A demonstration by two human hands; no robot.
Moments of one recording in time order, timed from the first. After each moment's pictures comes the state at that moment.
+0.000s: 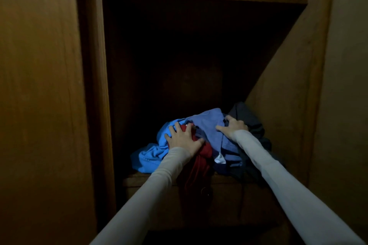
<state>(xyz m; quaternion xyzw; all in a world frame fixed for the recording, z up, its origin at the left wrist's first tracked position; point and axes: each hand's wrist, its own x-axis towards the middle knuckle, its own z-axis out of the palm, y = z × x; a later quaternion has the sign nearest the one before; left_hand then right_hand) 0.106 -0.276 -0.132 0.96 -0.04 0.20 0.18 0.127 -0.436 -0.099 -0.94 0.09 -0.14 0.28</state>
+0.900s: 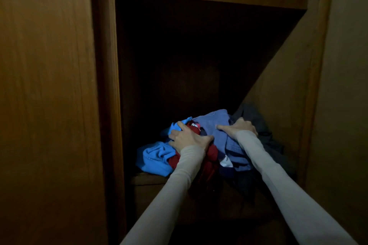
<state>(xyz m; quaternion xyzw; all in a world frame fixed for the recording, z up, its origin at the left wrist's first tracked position) 0.085 -0.285 -0.123 0.92 0.10 0.18 0.33 0.098 -0.418 -0.095 -0.92 0.22 -0.16 0.29</state>
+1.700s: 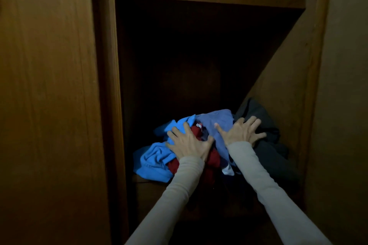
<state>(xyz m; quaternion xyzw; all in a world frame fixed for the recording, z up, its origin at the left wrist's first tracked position) 0.059 -0.284 -0.139 0.92 0.06 0.28 0.27 0.075 -0.395 -0.115 -0.91 0.25 -0.29 0.14</state>
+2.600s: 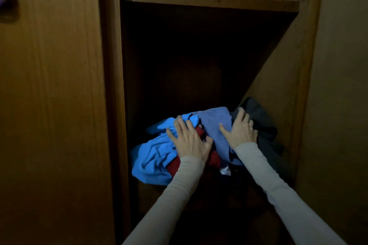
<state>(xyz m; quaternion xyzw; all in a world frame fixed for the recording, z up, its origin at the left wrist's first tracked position) 0.029 -0.290 -0.141 0.93 0.02 0.33 0.17 0.054 -0.418 -0.122 -0.91 0.10 -0.34 0.20</state>
